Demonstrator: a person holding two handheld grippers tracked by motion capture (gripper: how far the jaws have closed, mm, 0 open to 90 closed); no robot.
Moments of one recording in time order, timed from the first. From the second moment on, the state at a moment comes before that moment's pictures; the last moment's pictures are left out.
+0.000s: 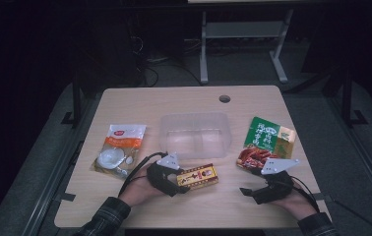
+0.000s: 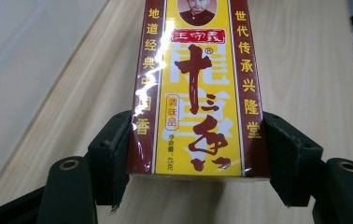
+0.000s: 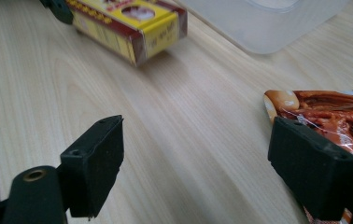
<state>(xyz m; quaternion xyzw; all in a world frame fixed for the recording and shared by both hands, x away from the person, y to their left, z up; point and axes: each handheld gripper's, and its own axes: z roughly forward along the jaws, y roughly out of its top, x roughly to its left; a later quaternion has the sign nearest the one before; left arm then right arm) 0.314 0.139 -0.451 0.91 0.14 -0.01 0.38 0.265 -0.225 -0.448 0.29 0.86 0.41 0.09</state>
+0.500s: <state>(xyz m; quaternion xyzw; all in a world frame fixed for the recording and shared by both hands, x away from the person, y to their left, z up) 0.296 0.162 -0.430 0.90 0.14 -0.02 0.42 0.265 -0.212 -0.440 0.27 0.86 0.43 0.05</state>
